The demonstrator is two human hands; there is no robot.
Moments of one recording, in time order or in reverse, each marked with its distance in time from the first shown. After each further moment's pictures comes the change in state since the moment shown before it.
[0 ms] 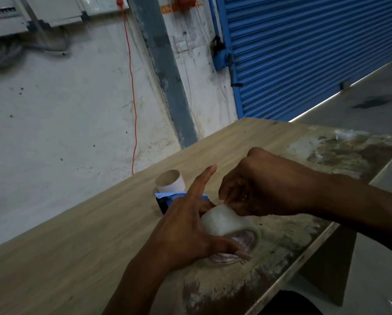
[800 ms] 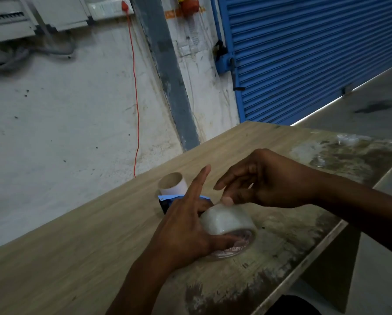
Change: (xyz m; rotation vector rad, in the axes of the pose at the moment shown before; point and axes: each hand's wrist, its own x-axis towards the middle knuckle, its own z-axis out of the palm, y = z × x) left_hand 0.001 -0.006 -0.001 0.017 0.070 -0.033; right_hand 0.003 0.013 0.001 0.449 0.032 0.111
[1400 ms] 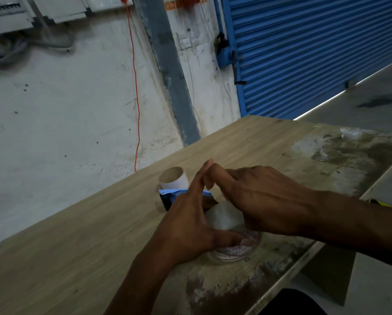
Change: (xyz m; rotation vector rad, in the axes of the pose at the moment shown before) left_hand 0.001 -0.001 0.004 -0.042 0.006 0.008; right_hand -0.007 -0.014 0.036 -0.843 -0.014 -0.186
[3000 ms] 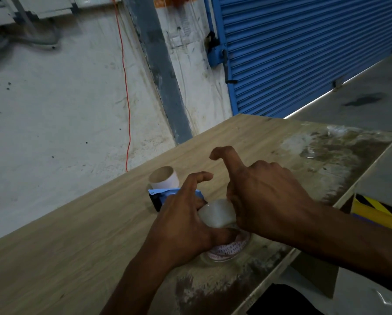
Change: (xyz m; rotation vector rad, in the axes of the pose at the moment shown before) left_hand -0.003 0.013 0.008 -0.022 0.010 -0.095; right_hand -0.017 -0.021 -0.012 0.146 0.056 0.447
